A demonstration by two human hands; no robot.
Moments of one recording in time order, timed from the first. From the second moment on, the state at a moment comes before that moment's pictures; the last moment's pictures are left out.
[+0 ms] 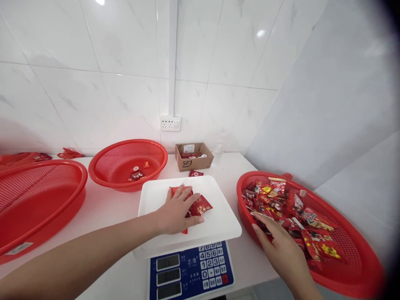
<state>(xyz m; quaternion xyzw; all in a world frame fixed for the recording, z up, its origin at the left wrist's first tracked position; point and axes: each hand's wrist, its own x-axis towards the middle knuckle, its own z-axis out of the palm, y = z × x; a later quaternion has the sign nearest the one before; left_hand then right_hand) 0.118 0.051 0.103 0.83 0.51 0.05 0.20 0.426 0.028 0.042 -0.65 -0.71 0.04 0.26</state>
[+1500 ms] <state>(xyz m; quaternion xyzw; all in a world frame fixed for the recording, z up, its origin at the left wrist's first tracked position) 0.095 0.051 0.085 0.85 0.49 0.07 0.18 0.310 0.051 0.068 -0.44 -0.85 0.22 0.21</state>
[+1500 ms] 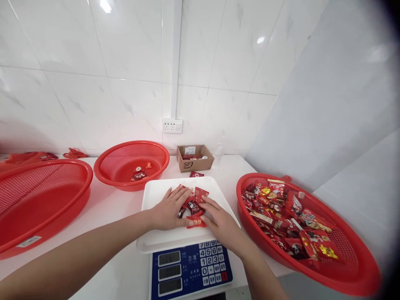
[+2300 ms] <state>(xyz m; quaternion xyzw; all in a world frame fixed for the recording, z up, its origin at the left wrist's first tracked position) 0.087 0.055 0.091 0.84 0.50 0.10 0.16 0.333 0.041 0.068 -0.49 -0.82 0.19 0.25</state>
